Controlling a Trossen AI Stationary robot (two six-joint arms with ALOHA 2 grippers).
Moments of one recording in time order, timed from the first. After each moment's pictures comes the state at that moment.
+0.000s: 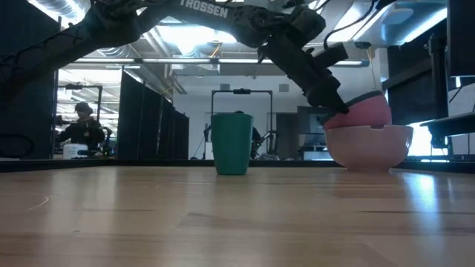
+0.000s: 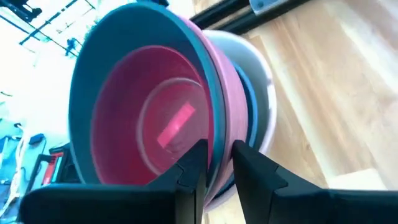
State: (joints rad) left arm 0.22 2.50 2.36 -0.45 -0.05 0.60; right arm -0.69 0.96 1.60 -1.30 0.03 -0.01
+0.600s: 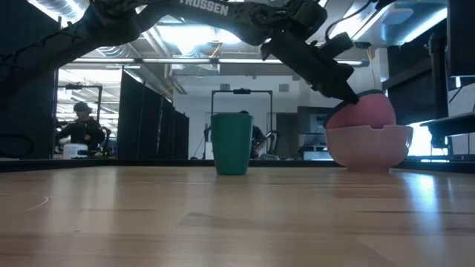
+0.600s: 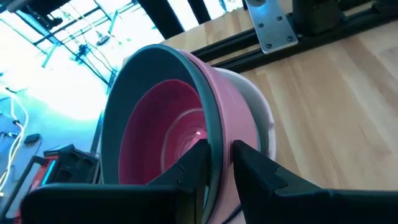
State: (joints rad) left arm 0.20 2.50 2.36 -0.38 -0.05 0.50; right arm -0.69 0.97 1.60 -1.30 0.03 -0.03
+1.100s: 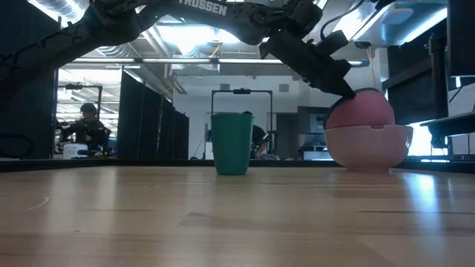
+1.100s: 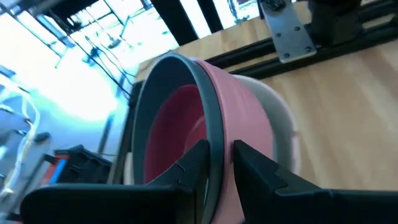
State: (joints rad) left arm 0.21 2.49 2.36 -0.36 -0.05 0.52; right arm -0.69 0.97 1.60 -1.30 0.03 -0.03
